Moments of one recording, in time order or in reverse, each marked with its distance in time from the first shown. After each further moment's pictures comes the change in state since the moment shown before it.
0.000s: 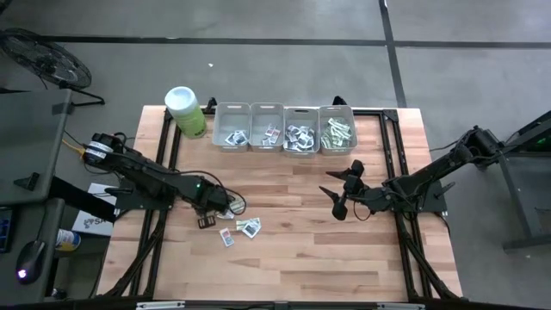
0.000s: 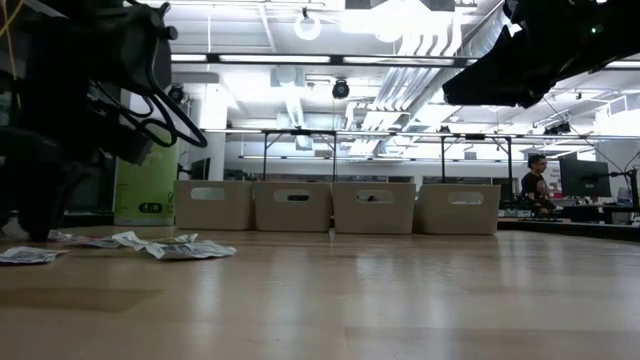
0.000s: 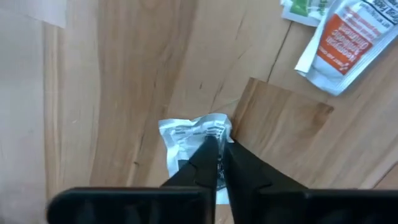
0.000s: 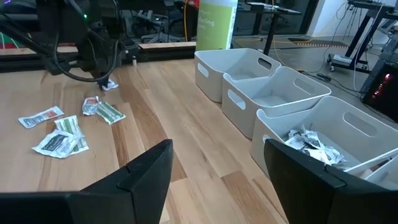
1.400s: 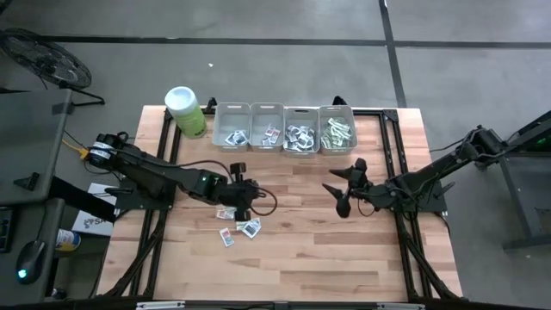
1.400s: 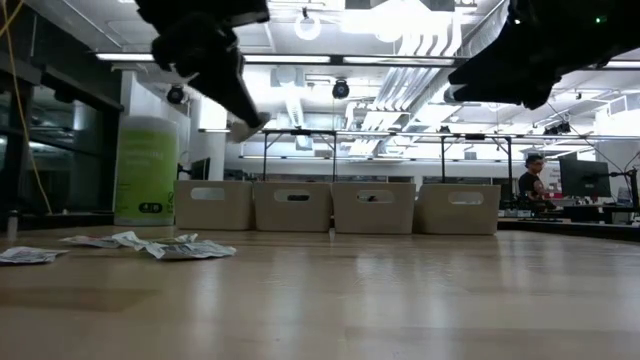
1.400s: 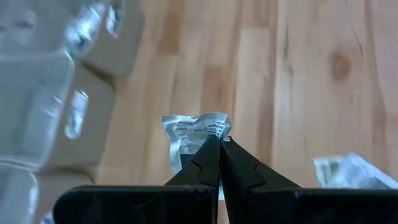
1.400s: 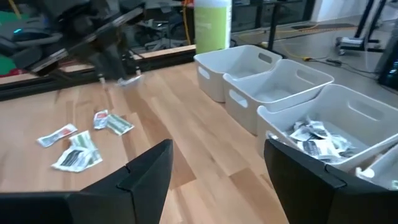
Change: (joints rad) left arm 0.000 -0.014 0.406 0.284 -0.463 0.460; right arm -0.006 -0.092 0.000 -0.083 -0.011 0.116
